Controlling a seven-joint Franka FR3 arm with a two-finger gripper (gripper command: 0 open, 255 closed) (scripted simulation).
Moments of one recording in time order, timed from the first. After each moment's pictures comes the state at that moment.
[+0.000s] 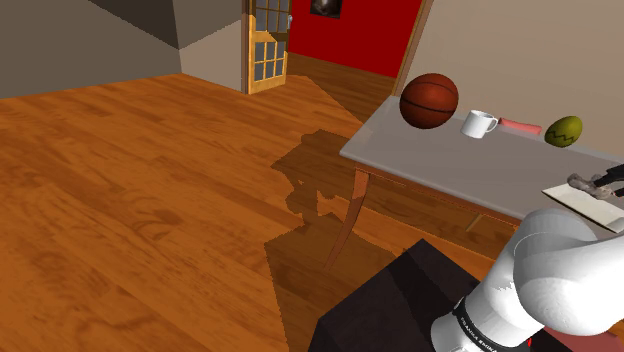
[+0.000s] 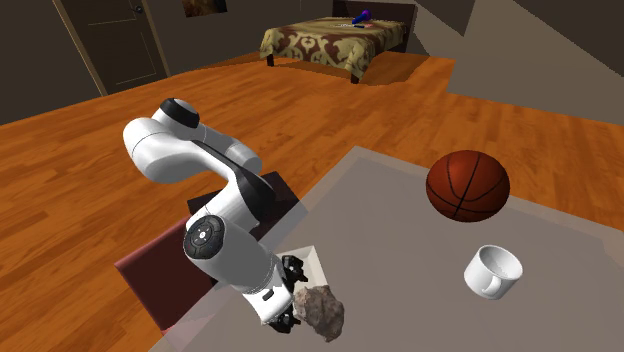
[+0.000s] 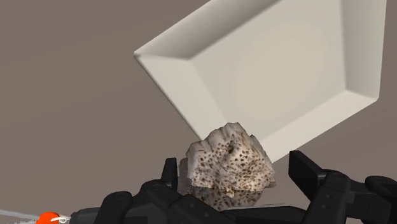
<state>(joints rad) 0.21 -0.78 -1.70 -1.74 -0.36 1.93 -0.70</state>
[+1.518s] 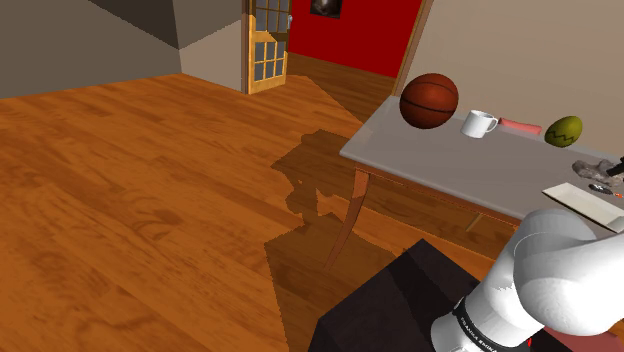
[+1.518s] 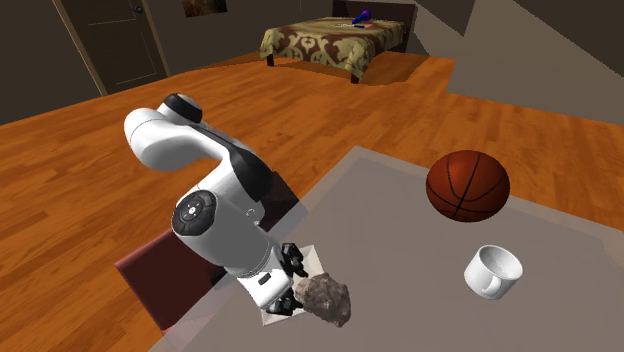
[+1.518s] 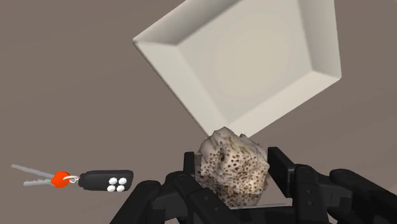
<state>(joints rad) 0.22 -0.74 -1.65 -1.64 -0.32 1.83 -0.69</state>
